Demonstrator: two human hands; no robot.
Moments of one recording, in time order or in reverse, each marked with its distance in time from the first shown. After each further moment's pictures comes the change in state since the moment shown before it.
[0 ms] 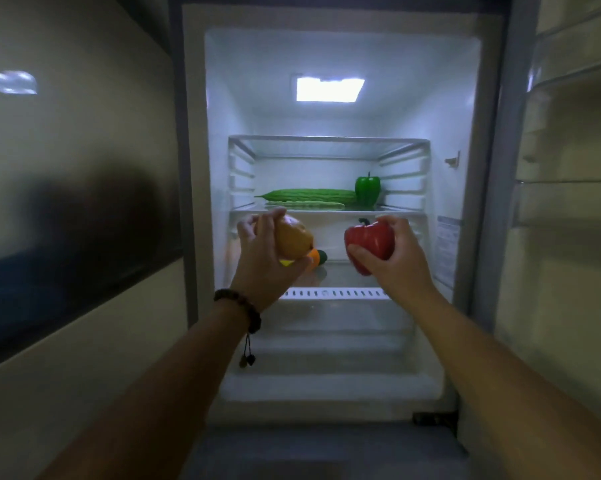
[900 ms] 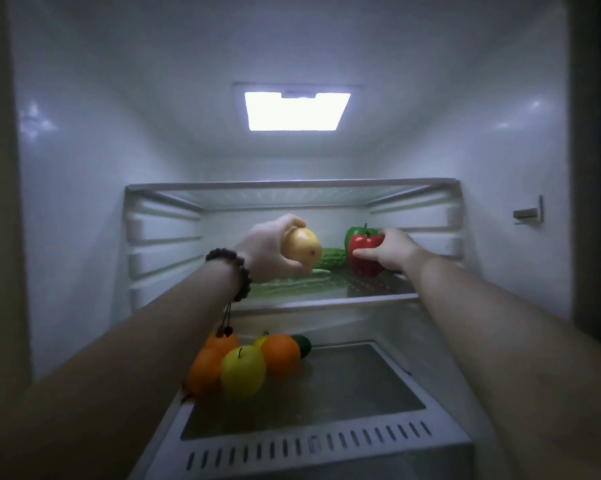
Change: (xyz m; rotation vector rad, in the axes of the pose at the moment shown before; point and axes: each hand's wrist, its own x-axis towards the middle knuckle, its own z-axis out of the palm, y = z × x) left_hand 0.264 -0.082 0.116 0.263 -0.430 0.175; right_hand 0.294 0.142 0.056 -0.335 -0.142 0.392
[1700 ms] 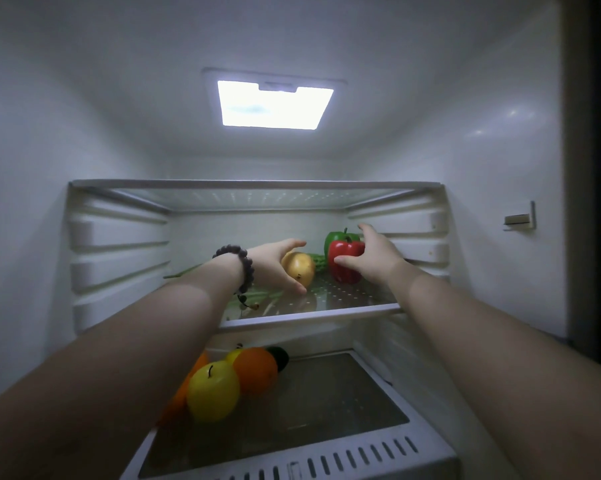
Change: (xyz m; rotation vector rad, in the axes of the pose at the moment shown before) left_hand 0.053 -0.017 0.046 -0.077 -0.364 -0.110; right_hand -0.018 -0.005 0.000 -0.095 0.068 -0.138
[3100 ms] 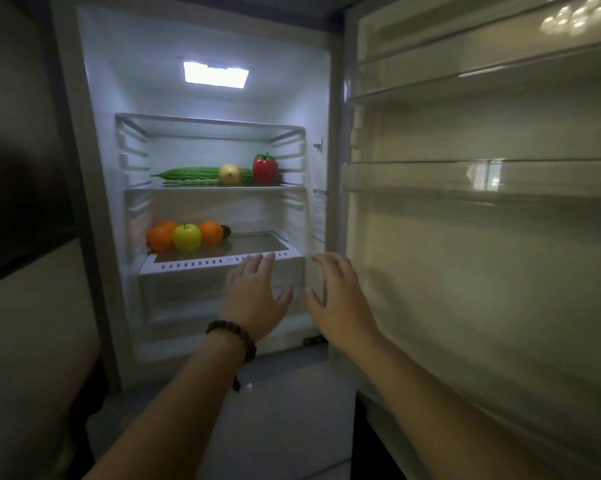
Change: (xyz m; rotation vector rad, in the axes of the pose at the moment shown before) left_hand -0.401 0.213 0.165 0.014 0.436 -0.002; right_hand -0.487 -0.008 -0.145 -0.035 0.078 -0.172
